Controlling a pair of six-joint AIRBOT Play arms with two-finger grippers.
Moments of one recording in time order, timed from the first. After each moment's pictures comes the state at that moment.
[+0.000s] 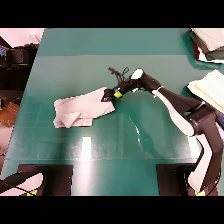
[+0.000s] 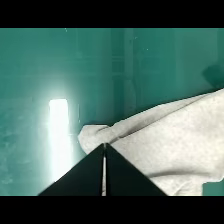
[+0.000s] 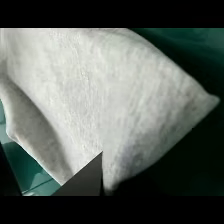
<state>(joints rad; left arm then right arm) 0.04 -1.21 1.65 1.43 -1.38 -1.52 0.43 -1.98 1.70 -0.62 1.15 1.25</state>
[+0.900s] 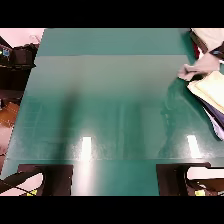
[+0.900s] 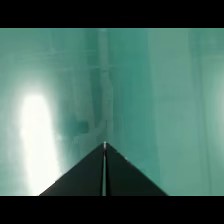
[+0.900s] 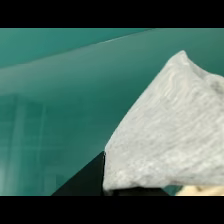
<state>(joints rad) 0.04 -1.21 1.65 1.32 -1.41 -1.49 -0.52 -1.52 1.71 -0.85 1.16 1.22</state>
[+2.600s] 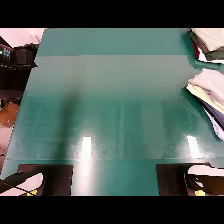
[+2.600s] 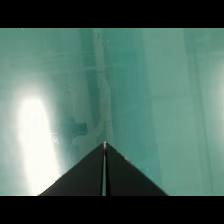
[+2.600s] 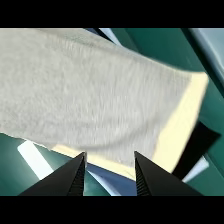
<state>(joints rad) 0.04 -1.21 1.65 1.30 -1.41 -1.46 -0.89 -1.47 1.97 -1.41 1.63 1.47</state>
